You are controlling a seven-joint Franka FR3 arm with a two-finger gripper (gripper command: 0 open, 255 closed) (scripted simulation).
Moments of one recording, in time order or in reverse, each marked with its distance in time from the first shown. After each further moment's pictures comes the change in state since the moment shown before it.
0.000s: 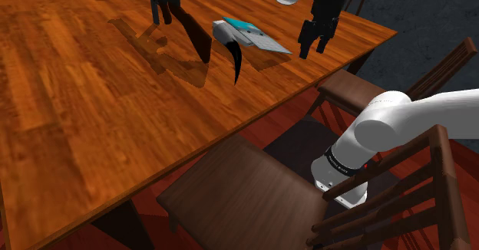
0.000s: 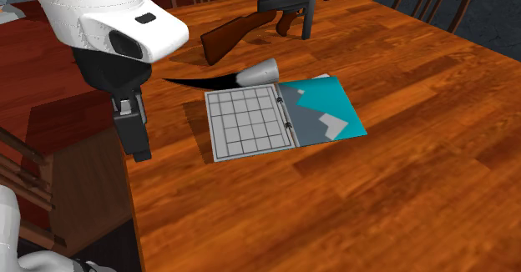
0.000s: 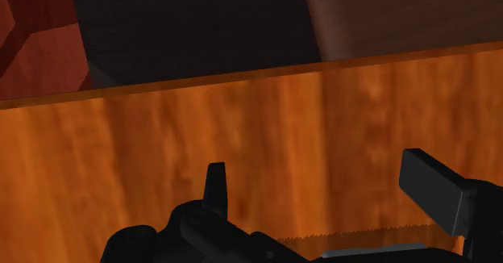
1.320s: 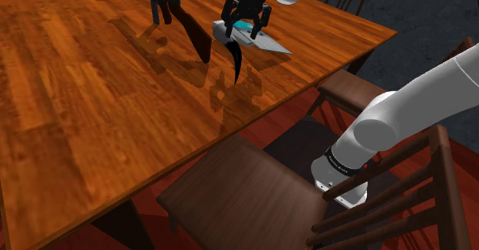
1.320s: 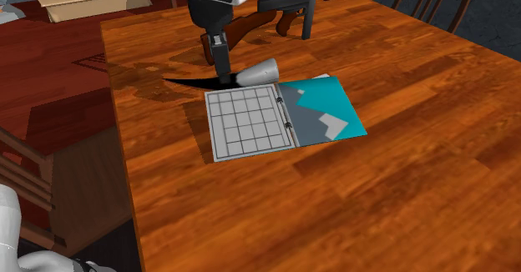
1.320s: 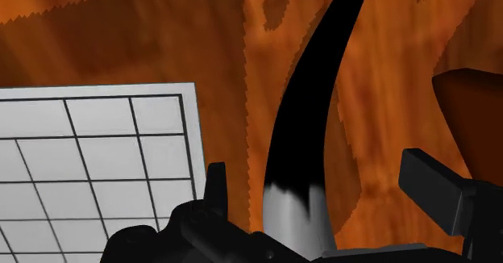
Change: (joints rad) arm -0.018 0.470 0.198 0.304 0.099 0.405 0.352
